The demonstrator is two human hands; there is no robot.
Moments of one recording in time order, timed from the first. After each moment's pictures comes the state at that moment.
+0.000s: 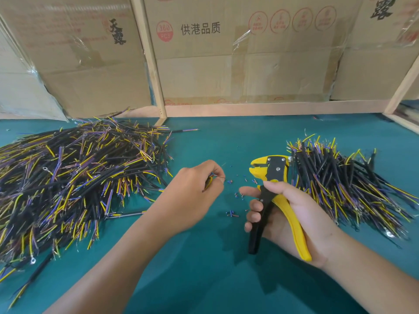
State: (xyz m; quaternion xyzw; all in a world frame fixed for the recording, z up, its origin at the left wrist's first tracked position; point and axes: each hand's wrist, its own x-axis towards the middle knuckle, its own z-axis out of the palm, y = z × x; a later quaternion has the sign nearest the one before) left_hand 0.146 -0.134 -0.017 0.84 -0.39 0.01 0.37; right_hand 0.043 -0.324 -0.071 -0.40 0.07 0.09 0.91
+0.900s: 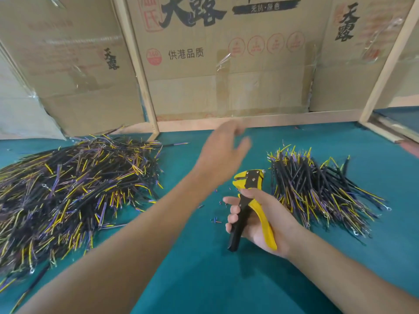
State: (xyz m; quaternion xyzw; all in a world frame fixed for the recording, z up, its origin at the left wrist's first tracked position) left_hand 0.160 -0.246 0.029 0.82 -0.39 0.08 0.40; right_hand 0.045 -0.317 -0.051 -0.34 0.18 0.07 0.92
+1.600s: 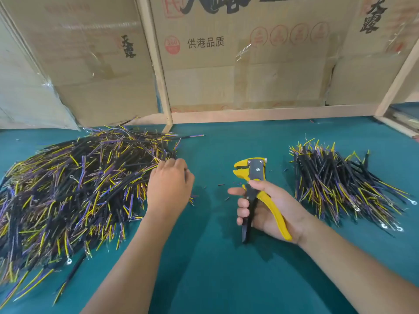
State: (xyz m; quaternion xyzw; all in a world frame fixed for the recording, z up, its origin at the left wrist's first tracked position) left_hand 0.204 -0.098 -0.037 0.93 -0.24 0.20 0.18; right_hand 0.069 -0.288 -0.054 -0.41 0.11 0.10 0.90
